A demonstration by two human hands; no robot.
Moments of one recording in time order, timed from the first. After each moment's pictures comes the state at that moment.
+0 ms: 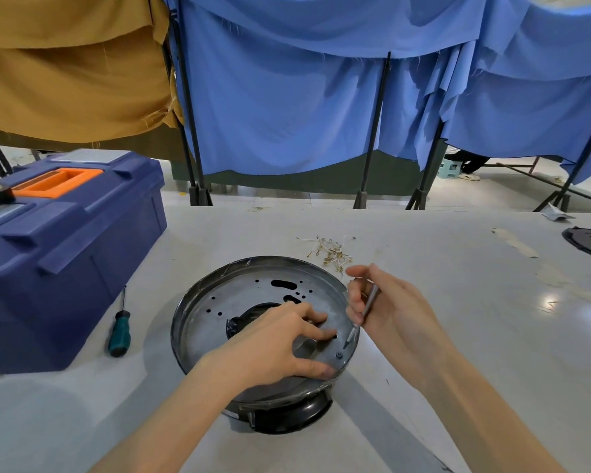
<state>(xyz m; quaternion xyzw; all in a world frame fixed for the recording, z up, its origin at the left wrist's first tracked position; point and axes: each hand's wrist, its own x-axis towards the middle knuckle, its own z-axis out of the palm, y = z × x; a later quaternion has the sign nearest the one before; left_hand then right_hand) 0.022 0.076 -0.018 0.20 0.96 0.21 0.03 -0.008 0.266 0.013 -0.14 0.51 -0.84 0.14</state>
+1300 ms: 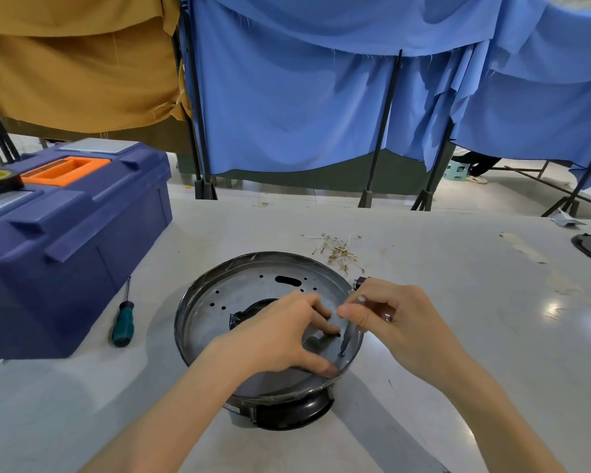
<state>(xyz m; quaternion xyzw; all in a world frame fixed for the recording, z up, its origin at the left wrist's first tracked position) 0.017 0.080 -0.009 0.19 0.95 0.25 0.04 0.006 0.278 0.026 -0.34 0.81 -0.47 -0.05</state>
